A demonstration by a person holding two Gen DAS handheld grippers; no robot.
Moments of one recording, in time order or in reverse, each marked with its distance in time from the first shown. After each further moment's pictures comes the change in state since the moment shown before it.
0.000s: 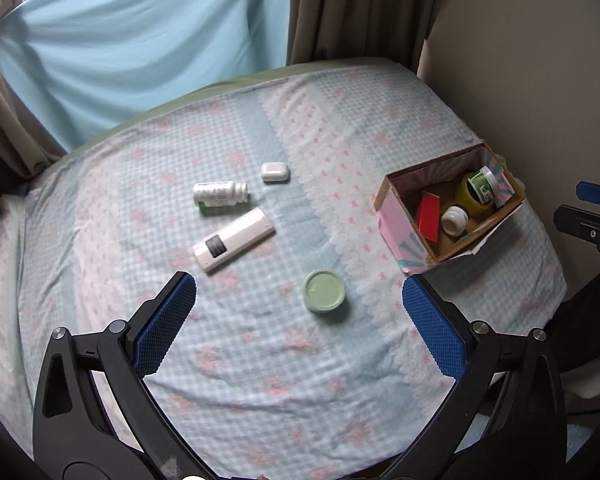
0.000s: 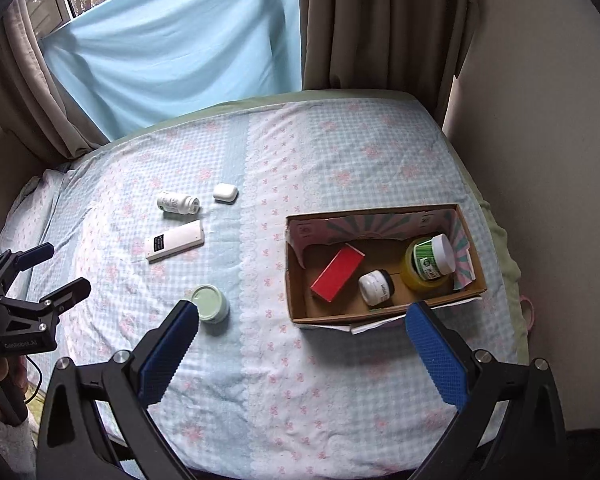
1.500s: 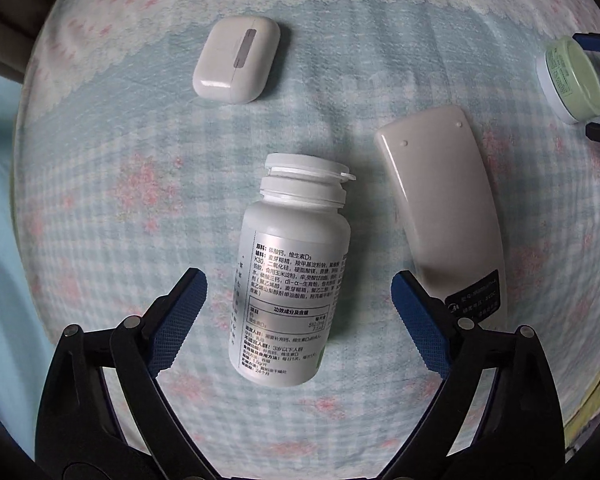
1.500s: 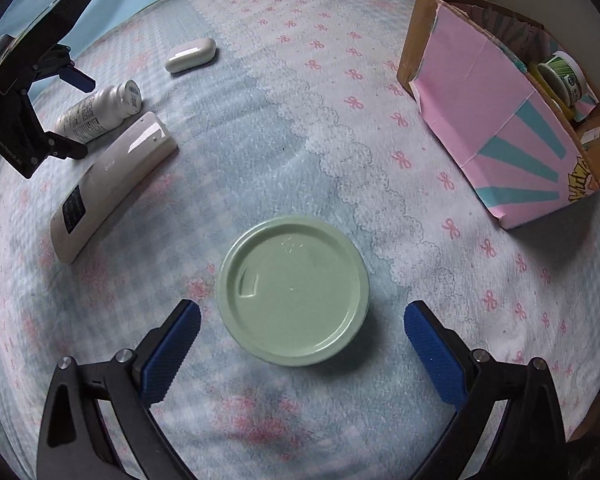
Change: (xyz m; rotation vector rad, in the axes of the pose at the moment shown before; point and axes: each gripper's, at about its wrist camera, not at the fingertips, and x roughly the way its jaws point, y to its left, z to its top) left arm 0.398 0.103 0.074 1.293 0.472 -0.193; right arm 0.313 0.145 -0.068 0.363 0.198 -0.194
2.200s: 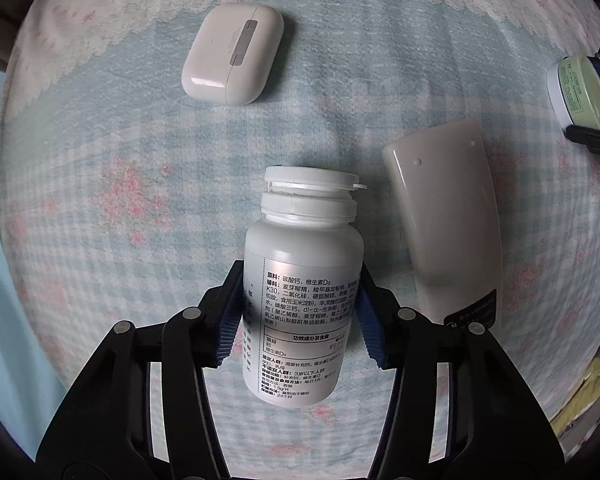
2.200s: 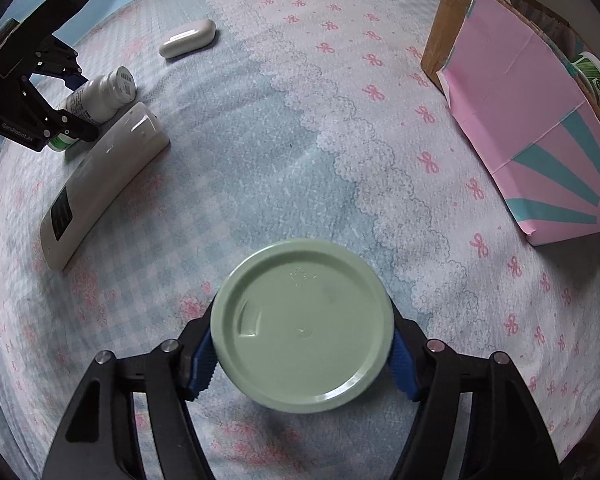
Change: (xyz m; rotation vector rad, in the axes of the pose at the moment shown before) left arm 0.014 0.007 0.038 -0.026 0.050 -0.058; right arm 0.019 0.004 0.010 -0.010 0.062 0.031
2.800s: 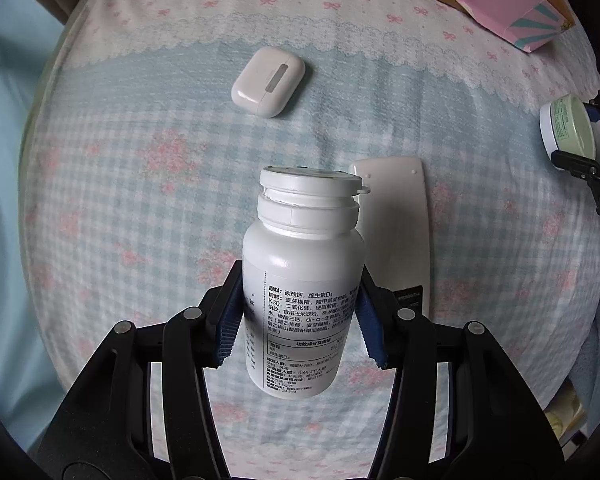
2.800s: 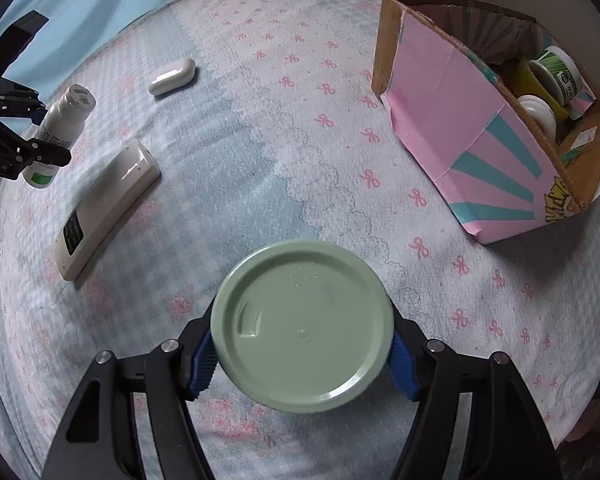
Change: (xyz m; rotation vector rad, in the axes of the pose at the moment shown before) left arm -0.082 -0.005 -0.042 -0.238 -0.111 -0.029; right arm -0.044 -0.032 0.002 0.034 -0.064 -0.001
